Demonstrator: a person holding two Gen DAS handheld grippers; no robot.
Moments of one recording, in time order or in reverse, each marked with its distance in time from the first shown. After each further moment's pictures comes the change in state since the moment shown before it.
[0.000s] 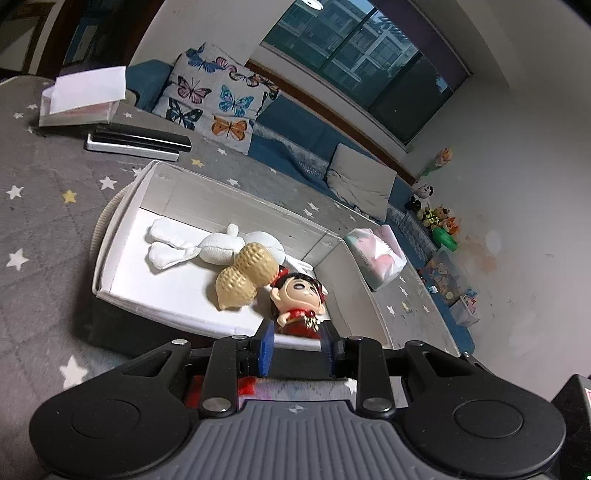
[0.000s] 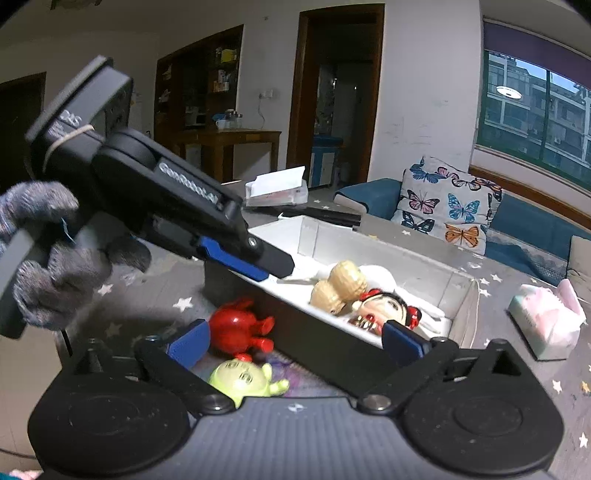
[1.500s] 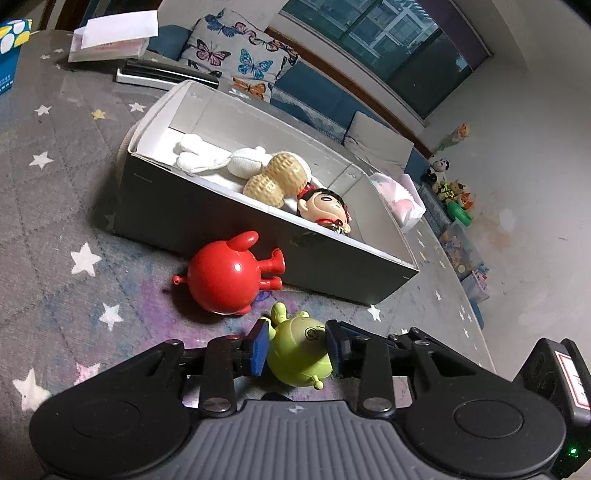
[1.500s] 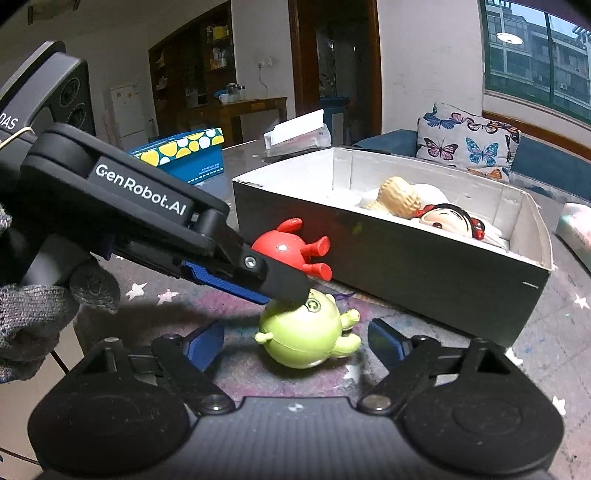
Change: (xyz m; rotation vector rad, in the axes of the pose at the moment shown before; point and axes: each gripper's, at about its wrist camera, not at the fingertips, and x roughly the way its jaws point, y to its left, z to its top) left arm 0.008 0.016 -0.056 -0.046 0.109 0.035; right arm 0.042 0.031 -0.045 0.123 0.110 0.082
